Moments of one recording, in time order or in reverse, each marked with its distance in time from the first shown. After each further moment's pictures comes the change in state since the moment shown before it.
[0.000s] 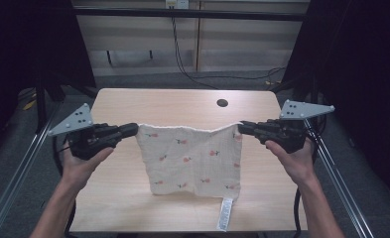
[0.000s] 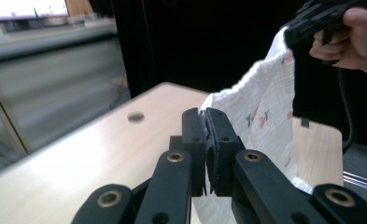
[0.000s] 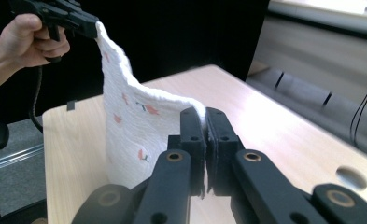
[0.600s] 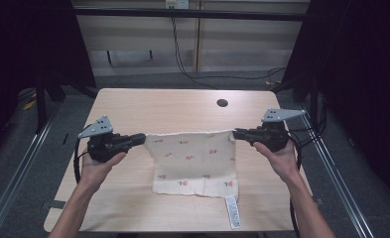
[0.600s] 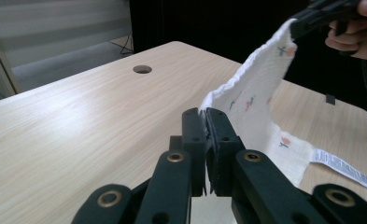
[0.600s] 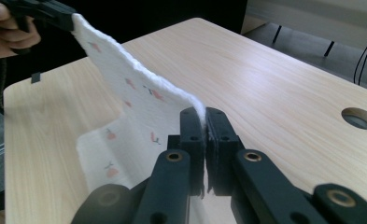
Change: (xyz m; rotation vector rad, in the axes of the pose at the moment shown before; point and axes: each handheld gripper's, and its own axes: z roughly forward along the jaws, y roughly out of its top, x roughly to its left) left arm 0.018 -0.047 0.024 0.097 0.020 -0.092; right arm -0.038 -0.050 0.043 0.124 -0.030 0.089
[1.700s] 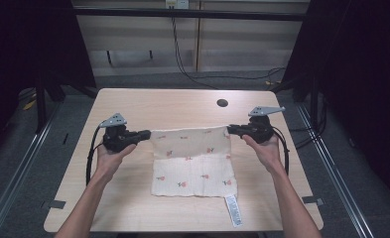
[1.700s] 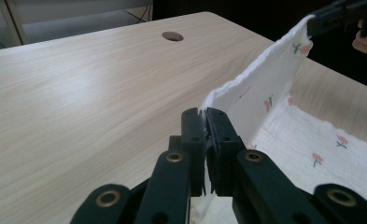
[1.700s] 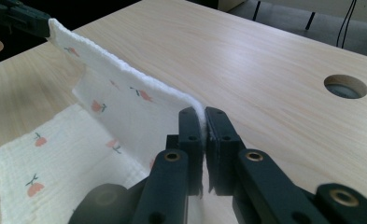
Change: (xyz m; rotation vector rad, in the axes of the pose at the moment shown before) left arm 0.053 -0.032 0.062 0.075 0.057 -0.138; right arm -0.049 -0.027 0.058 0.051 -0.077 0.085
